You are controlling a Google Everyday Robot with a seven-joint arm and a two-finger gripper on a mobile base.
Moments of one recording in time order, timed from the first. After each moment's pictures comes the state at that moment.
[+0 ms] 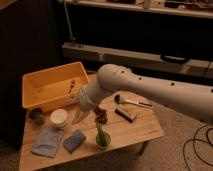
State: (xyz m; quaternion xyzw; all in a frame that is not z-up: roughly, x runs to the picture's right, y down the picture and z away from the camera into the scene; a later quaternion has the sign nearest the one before) arm -0.155 0.092 0.597 -0.21 -0.42 -0.15 0.87
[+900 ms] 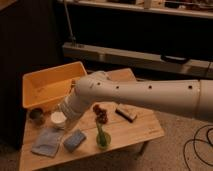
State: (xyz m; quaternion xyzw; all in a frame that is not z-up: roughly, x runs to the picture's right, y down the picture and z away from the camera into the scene) arm -0.203 0.138 0.616 -0.19 -0.41 -0.26 0.85
